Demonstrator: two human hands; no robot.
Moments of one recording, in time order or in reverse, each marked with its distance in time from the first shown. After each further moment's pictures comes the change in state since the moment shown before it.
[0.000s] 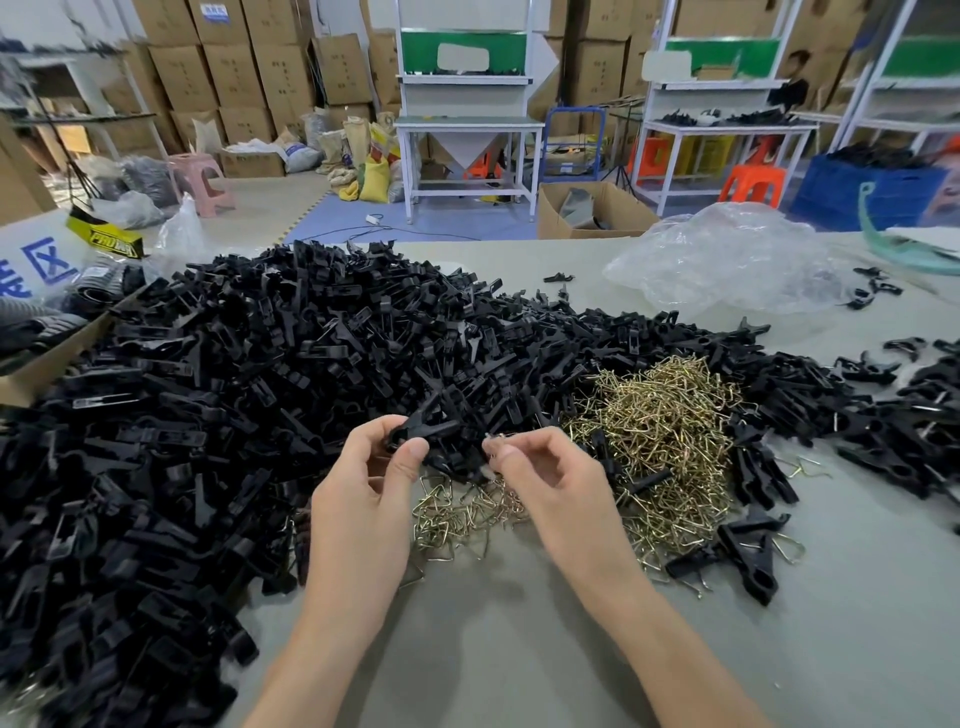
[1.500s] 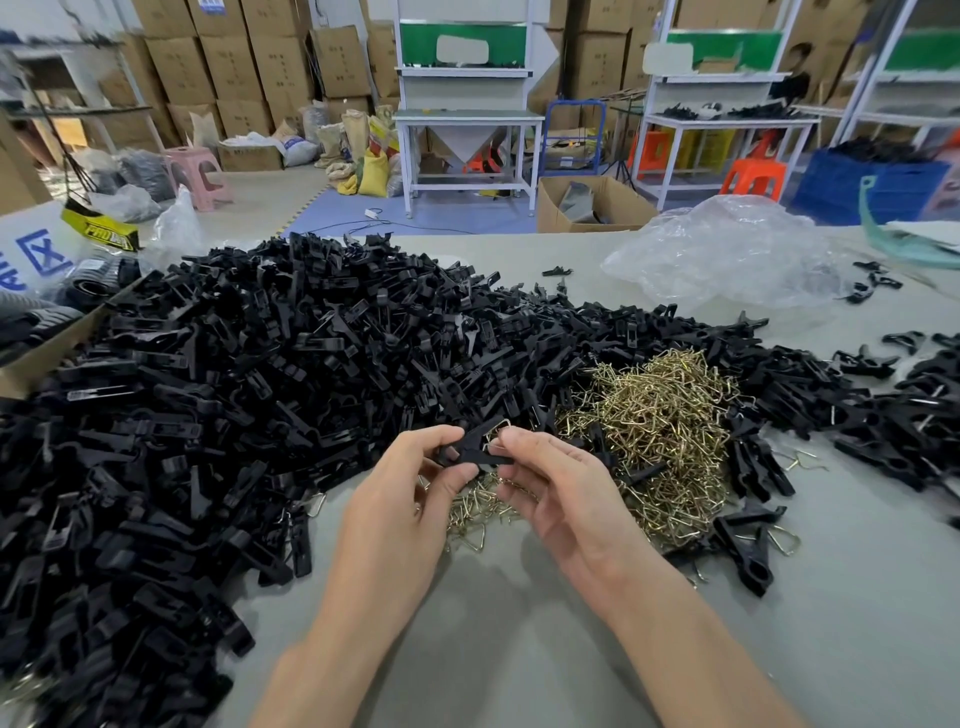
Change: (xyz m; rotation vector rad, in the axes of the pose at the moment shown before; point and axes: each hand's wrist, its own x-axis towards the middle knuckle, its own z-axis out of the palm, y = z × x) left_hand -0.013 0.010 0.011 0.128 -0.155 0.208; right_hand 0.005 -0.005 -0.005 0.574 -0.115 0.308
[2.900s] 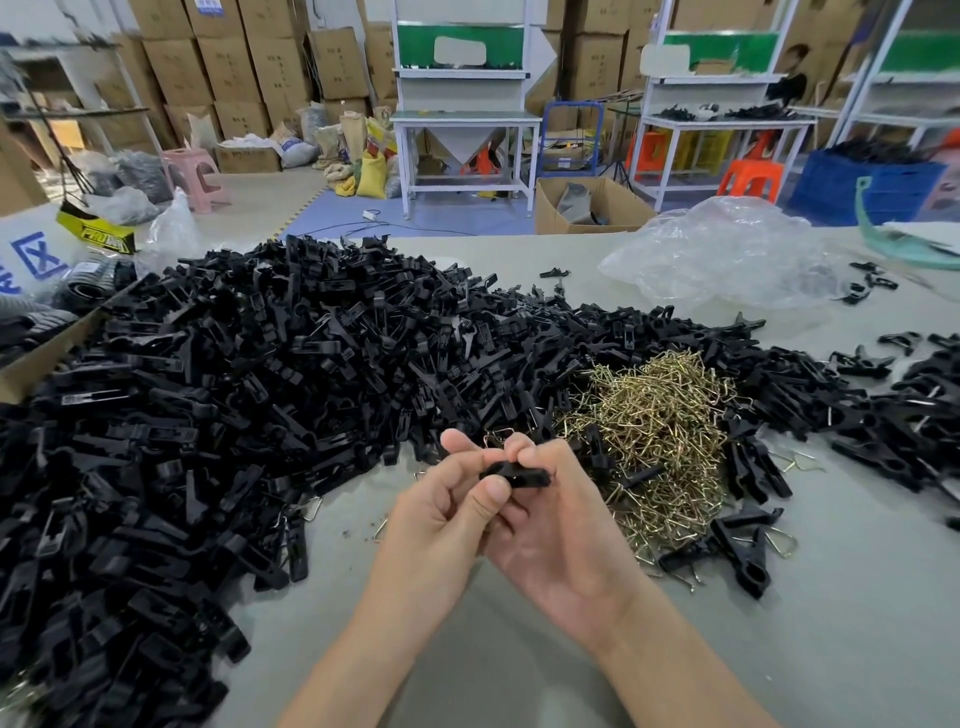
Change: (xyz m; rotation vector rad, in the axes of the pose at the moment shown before) left_hand -0.006 0.027 0.015 -0.734 -0.269 -0.260; right_hand -0.015 0.009 0.004 0.272 -0.283 0.094
